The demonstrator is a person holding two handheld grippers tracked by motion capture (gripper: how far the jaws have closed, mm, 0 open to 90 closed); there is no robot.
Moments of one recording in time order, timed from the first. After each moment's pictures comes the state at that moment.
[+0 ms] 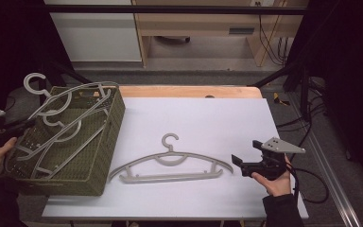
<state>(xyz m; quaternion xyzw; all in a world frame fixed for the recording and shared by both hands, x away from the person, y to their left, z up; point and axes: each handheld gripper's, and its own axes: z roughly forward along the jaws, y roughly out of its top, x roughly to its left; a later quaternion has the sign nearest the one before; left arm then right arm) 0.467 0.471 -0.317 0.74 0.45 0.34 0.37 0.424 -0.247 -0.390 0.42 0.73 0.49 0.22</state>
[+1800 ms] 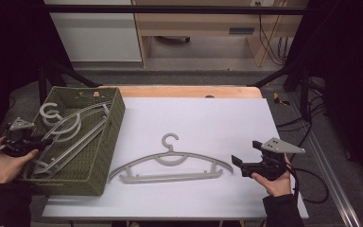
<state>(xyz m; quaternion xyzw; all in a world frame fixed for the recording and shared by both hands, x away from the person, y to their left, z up) 0.487 0.459 -0.380 0.76 0.52 0.28 0.27 0.423 -0.246 -0.390 0.42 0.73 0.49 0.22</state>
